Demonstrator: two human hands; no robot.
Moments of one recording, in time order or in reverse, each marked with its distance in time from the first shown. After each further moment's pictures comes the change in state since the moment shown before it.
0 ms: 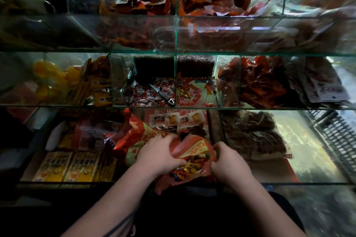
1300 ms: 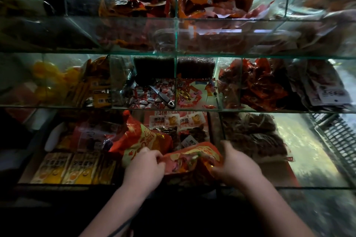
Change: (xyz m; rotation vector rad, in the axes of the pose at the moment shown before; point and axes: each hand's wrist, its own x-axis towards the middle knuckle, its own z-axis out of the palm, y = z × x) left_hand -0.034 -0.016 0.006 -0.177 0.180 -0.112; right_hand 0.004 0.009 -0.019 -0.219 -0.064 0.000
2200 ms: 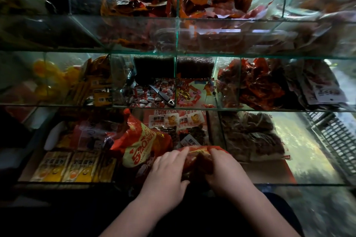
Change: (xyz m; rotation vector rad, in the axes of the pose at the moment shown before) left_hand -0.045 0.028 0.015 -0.028 -0.034 0.412; right_hand -0.040 -0.026 0.002 0.058 0.079 -0.284
